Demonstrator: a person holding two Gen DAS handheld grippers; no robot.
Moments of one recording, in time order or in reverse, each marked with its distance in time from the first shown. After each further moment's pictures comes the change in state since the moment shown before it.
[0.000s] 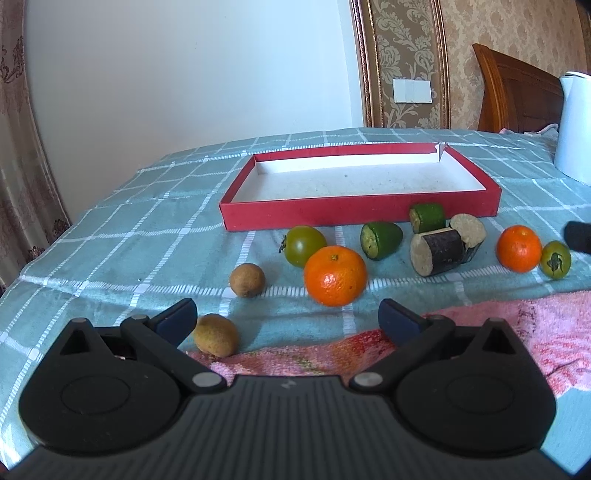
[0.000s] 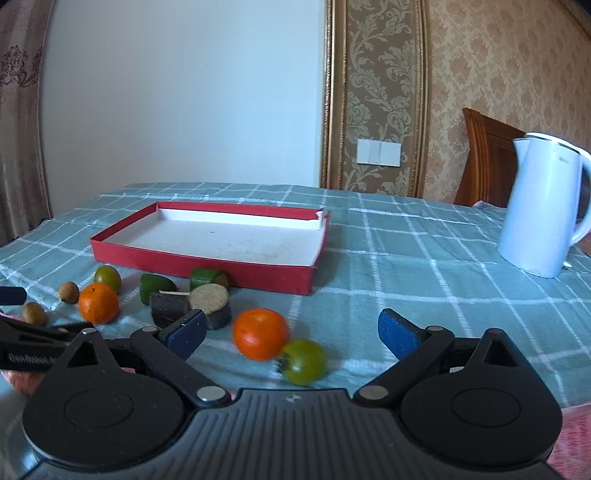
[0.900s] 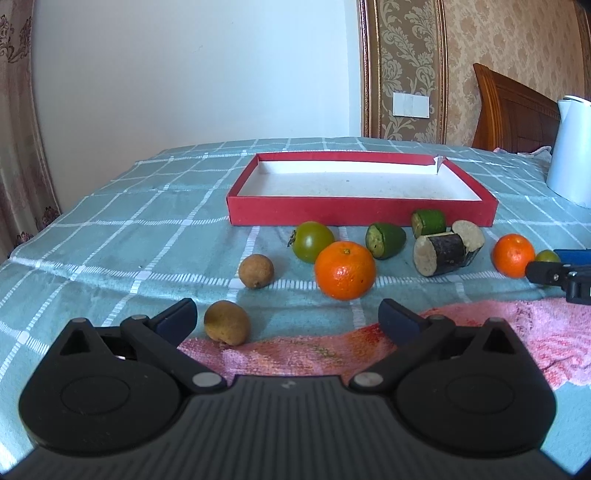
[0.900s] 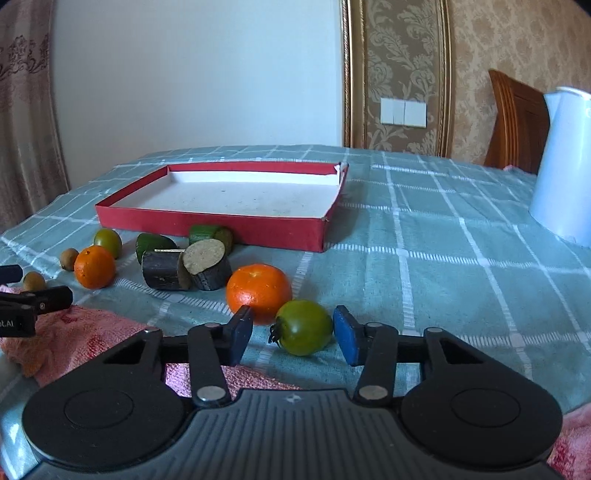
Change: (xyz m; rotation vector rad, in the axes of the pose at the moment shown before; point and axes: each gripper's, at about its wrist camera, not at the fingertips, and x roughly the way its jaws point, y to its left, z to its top) left arm -0.004 0.017 -0.009 -0.063 -0.023 -0.049; right arm 0.038 -0.004 -0.016 -0.023 0.124 0.115
